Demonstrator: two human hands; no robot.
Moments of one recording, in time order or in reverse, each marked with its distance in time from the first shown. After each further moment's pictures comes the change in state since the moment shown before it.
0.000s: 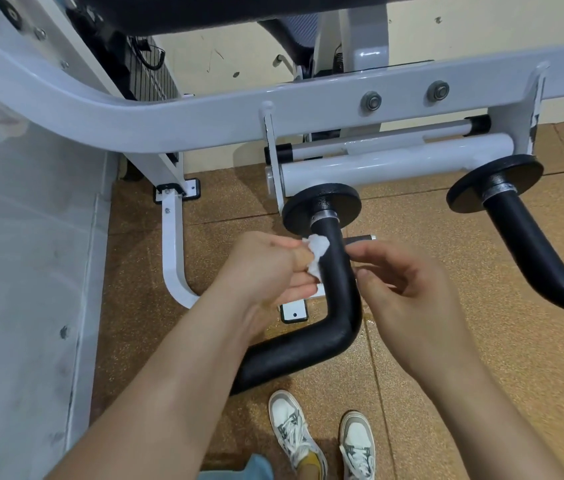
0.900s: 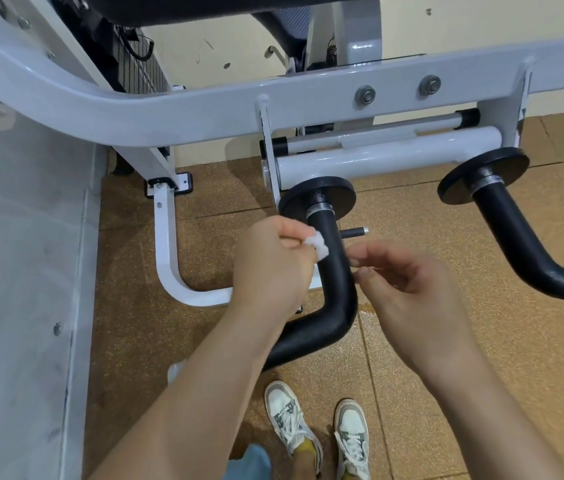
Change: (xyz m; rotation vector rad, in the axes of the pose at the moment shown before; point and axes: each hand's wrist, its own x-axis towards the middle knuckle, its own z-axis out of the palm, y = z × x) left_hand -0.013 -0.012 0.011 0.237 0.170 0.306; right_hand -0.008 -0.007 -0.004 -0.047 0.001 0.004
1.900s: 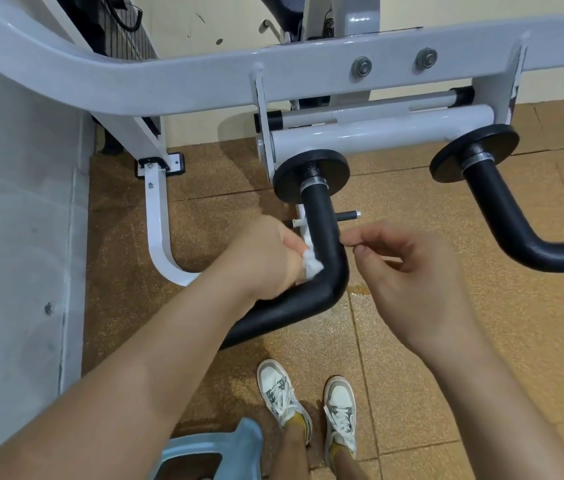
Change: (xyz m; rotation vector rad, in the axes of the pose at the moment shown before) left_hand -0.008 0.002 -0.020 0.468 -0.345 -0.105; right_hand -0.013 -0.011 -0.008 -0.175 0.011 0.001
